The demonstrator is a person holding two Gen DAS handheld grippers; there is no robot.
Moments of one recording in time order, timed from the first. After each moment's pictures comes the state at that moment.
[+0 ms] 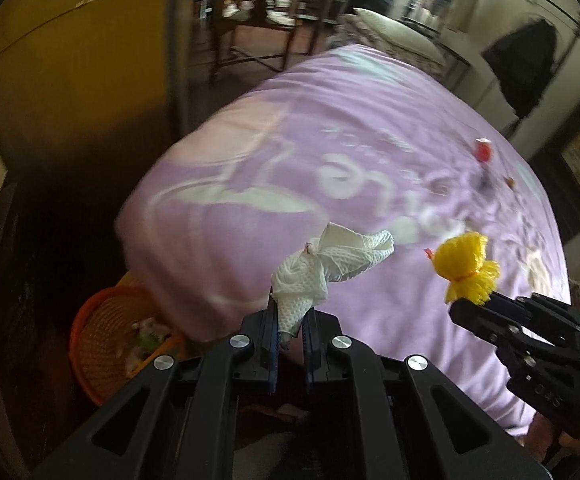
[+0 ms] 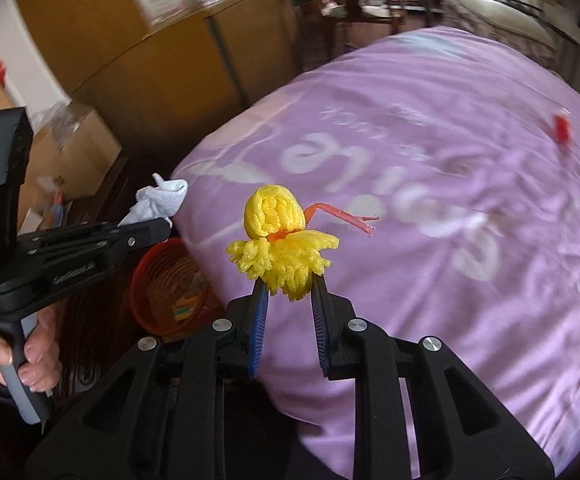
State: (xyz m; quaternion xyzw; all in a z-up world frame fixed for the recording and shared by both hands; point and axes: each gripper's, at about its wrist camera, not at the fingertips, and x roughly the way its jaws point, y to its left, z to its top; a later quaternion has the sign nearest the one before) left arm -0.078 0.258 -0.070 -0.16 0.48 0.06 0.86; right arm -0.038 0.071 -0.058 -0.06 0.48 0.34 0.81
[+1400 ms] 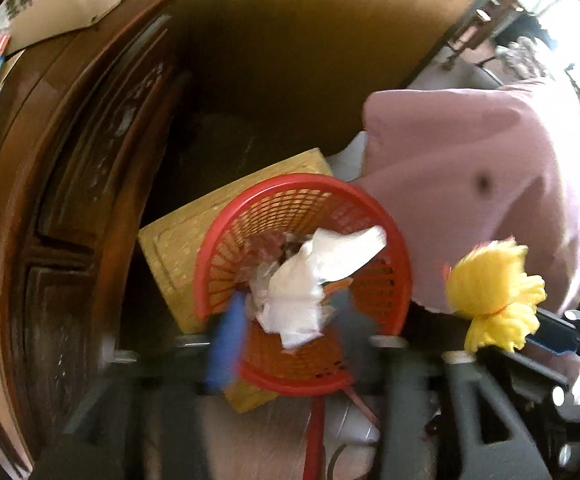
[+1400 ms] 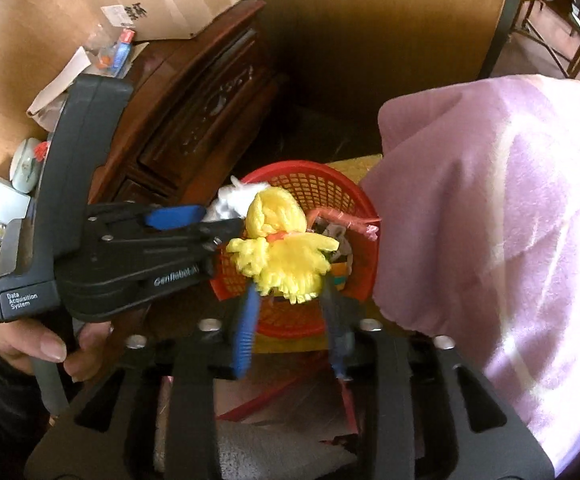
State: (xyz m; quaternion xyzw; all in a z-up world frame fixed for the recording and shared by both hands) left arm -0.176 0.467 -0.213 -0.31 0.56 0.24 0.73; right arm -0.094 0.342 -0.146 -0.25 0.55 0.48 0.63
